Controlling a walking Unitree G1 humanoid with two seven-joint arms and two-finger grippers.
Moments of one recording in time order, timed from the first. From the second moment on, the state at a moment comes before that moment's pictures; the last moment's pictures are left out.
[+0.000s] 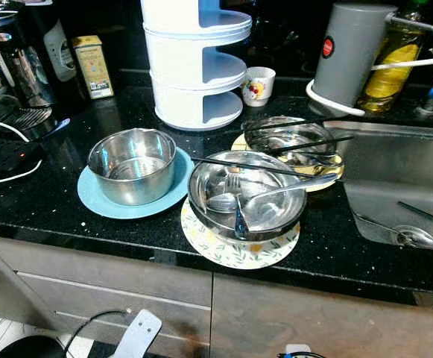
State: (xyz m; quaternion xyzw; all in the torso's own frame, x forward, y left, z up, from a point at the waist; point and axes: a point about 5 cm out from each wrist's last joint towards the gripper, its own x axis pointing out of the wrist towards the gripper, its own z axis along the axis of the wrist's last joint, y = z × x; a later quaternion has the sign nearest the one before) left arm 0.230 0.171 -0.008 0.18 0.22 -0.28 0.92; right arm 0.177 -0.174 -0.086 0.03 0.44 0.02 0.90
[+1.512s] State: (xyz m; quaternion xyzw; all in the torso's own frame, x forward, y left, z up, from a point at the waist) left arm 0.250 0.244 0.334 0.31 -0.08 -0.33 0.88; right arm 0.196 -0.144 -0.054 -0.06 0.28 0.32 0.90
